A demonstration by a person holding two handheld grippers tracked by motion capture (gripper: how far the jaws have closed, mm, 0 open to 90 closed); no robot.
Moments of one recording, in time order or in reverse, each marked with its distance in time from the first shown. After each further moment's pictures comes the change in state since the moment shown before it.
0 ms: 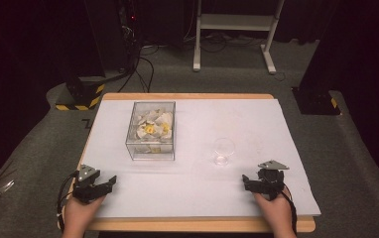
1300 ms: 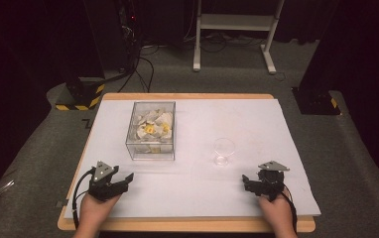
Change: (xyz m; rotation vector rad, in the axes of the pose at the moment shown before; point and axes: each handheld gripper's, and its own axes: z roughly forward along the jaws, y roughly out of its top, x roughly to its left) left arm -0.049 0.024 0.000 -0.074 -0.103 0.084; right arm 0.000 -0.003 0.000 -0.015 0.002 0.009
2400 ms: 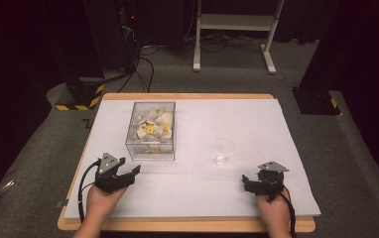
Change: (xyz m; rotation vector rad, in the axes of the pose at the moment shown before) left arm -0.011 0.029 0.005 -0.060 -0.041 0.004; right arm 0.002 -0.001 0.000 -0.008 -0.016 -0.006
